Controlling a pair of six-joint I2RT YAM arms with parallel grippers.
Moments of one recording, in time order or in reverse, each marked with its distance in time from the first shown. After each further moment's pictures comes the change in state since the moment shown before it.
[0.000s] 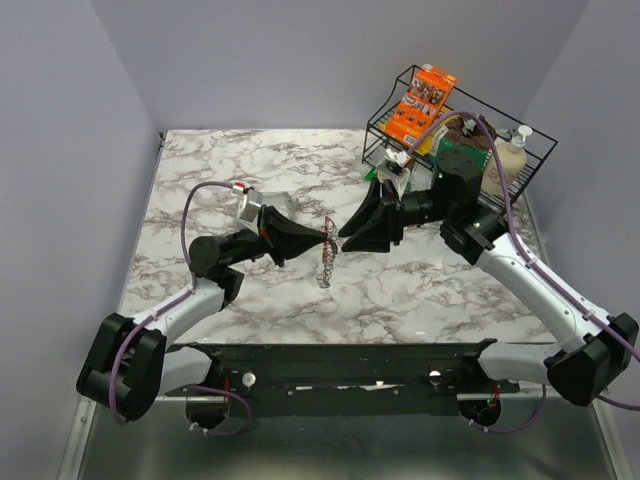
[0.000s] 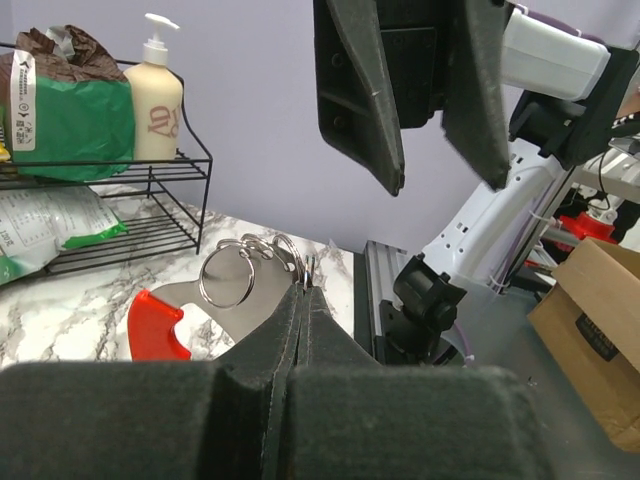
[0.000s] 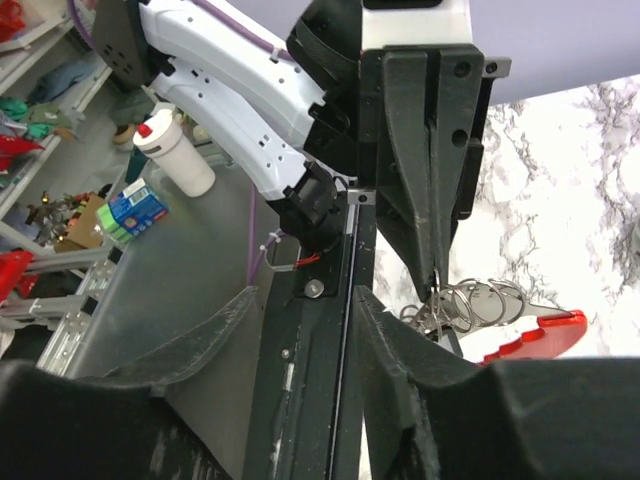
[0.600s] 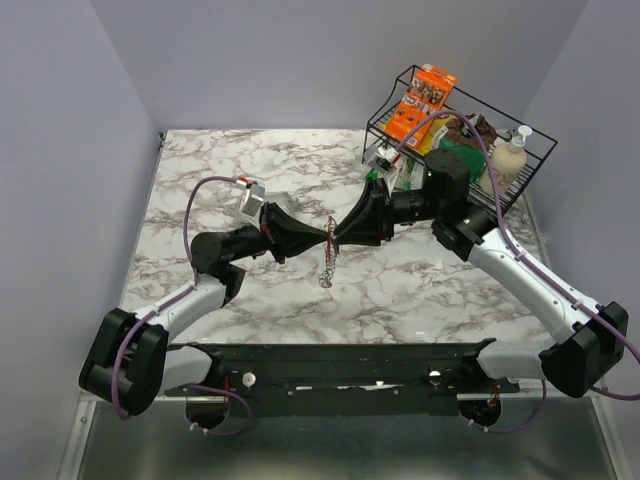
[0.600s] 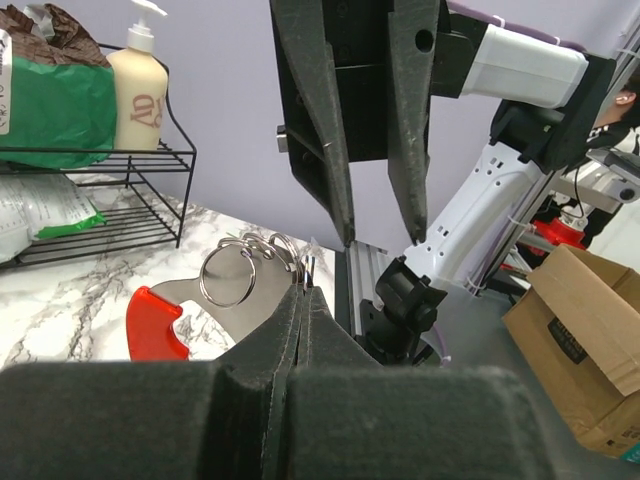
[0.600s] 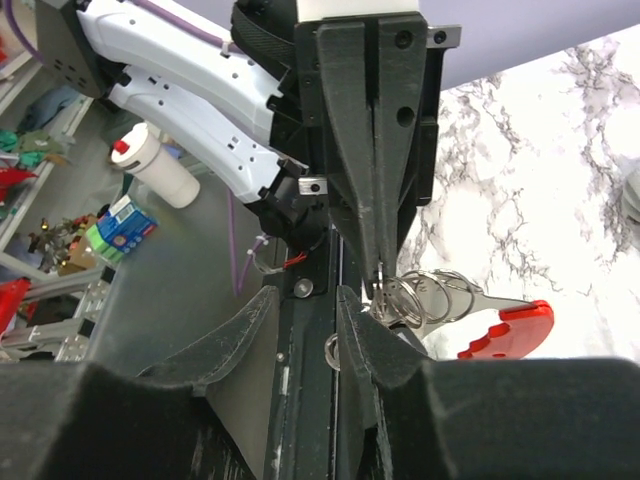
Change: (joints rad) left arm 0.000 0.029 0.026 0.005 0.017 -0.066; right arm 0.000 0.056 -0.015 0.015 0.058 0.036
